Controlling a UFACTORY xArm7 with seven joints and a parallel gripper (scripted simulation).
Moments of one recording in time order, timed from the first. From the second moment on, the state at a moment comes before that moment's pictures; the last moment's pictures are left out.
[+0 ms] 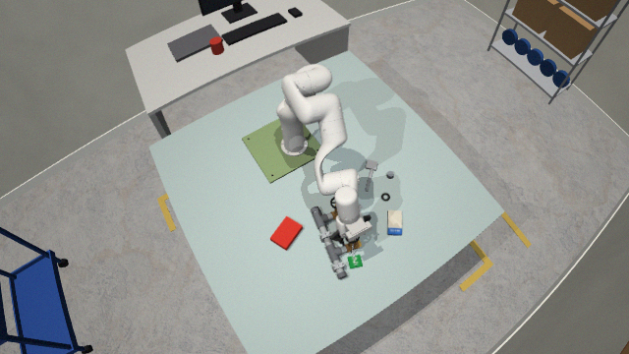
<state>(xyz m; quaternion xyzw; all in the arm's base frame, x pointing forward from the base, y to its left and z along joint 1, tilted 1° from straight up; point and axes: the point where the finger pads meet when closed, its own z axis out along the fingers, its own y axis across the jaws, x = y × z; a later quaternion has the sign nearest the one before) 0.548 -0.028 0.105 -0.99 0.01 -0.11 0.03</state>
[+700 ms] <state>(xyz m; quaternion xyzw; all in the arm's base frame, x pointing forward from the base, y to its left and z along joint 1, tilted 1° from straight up) 0.548 -0.028 0.105 -0.91 0.40 -0.10 0.08</state>
